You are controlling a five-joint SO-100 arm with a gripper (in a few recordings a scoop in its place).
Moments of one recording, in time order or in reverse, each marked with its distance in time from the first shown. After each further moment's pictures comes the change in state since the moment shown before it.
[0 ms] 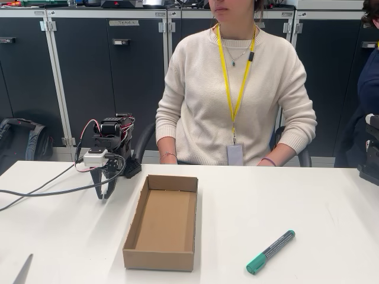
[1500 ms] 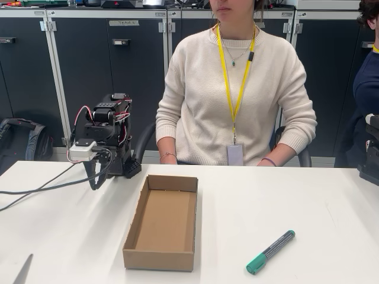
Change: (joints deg) arm 1.7 -43.2 -36.0 -1.8 7.1
